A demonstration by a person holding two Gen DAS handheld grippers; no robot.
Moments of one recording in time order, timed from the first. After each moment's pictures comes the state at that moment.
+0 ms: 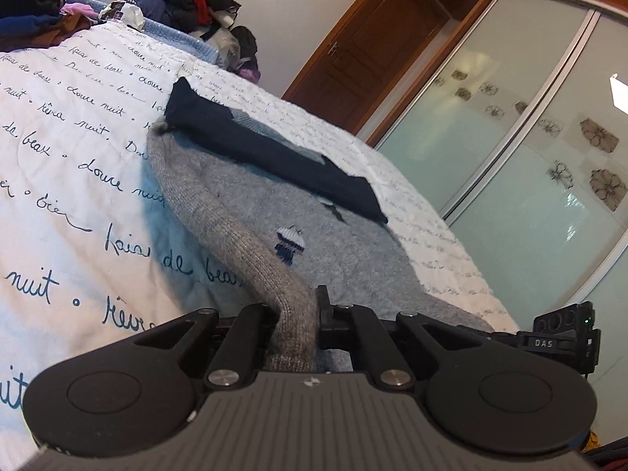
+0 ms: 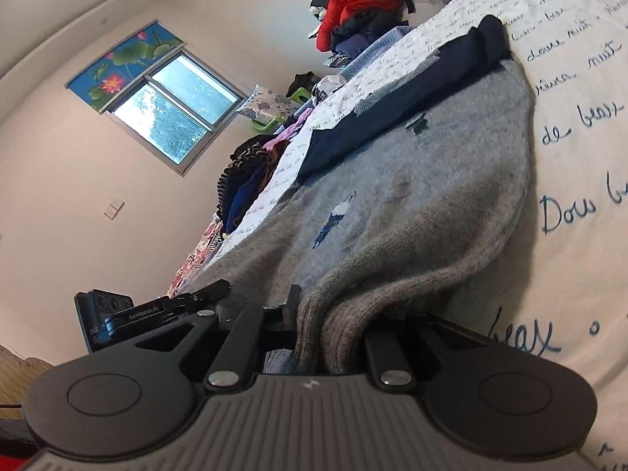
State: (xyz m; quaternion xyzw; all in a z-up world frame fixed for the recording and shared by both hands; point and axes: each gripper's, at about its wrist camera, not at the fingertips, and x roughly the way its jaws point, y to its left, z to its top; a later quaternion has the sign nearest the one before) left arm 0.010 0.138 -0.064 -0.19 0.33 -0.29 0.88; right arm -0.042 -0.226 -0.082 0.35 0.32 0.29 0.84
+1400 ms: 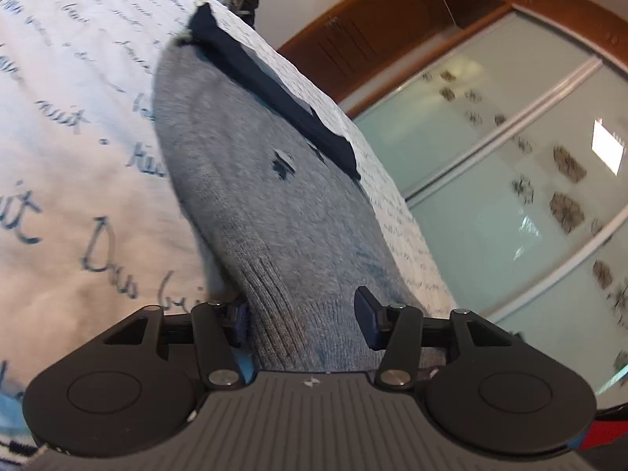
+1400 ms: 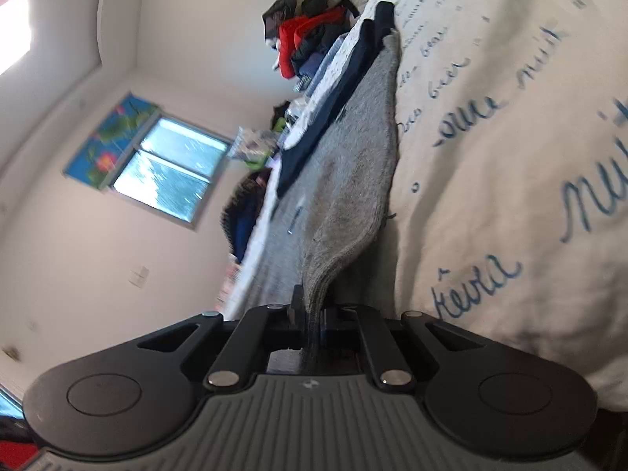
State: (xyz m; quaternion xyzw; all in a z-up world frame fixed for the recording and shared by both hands) left arm -0.022 0.170 -0.110 -0.28 0.38 -0.35 0.81; right arm -0.102 -0.281 -0.137 0.45 0.30 0.25 0.80
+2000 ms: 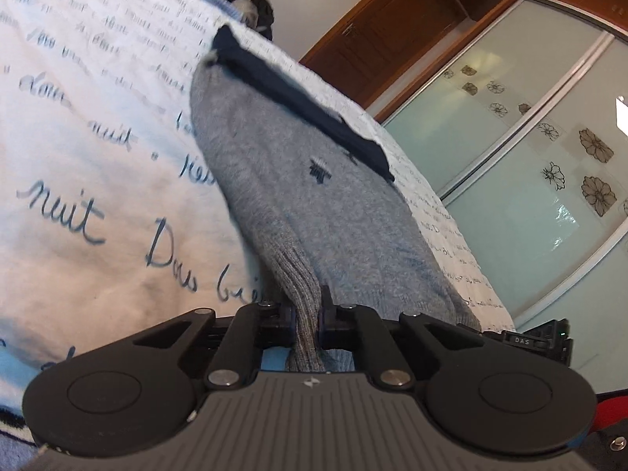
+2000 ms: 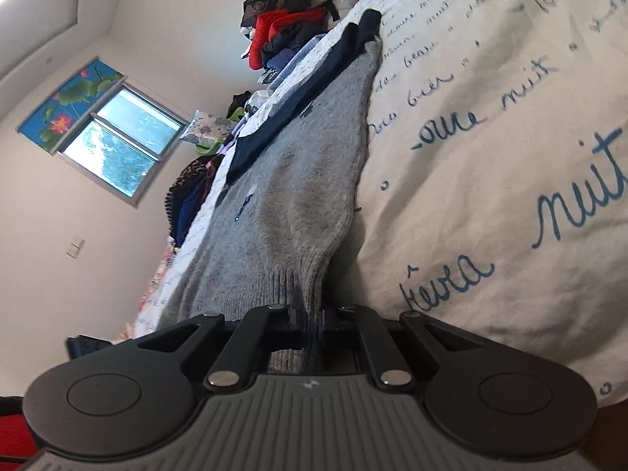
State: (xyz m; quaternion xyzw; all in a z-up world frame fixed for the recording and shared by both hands) left arm -0.040 0.187 -0.109 -0.24 0.36 -0.30 0.85; right arm -0.120 -0.268 -0.127 0.36 0.33 0.19 0.85
